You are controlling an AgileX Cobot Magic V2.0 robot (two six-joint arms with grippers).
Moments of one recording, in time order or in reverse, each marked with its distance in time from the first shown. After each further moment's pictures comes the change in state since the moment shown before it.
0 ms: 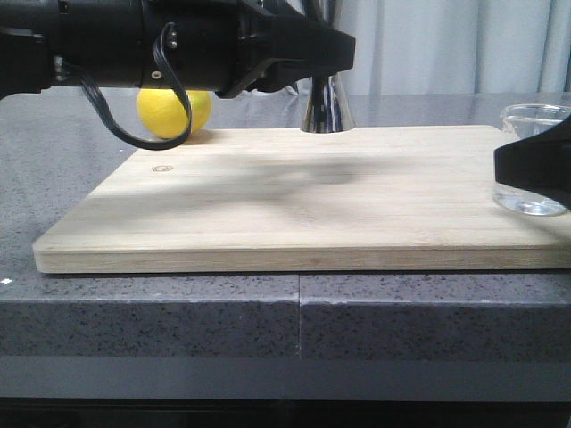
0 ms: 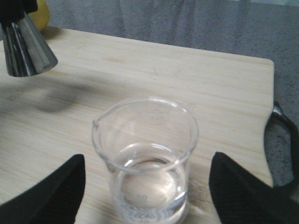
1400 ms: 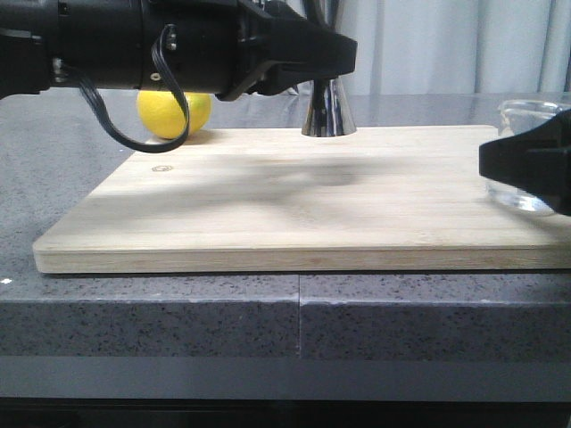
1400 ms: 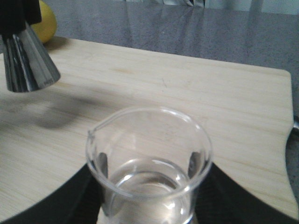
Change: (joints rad) left arm 0.000 0.000 0.000 0.027 0.000 -0.019; right arm 0.000 0.137 0.000 -0.007 -0.198 0.000
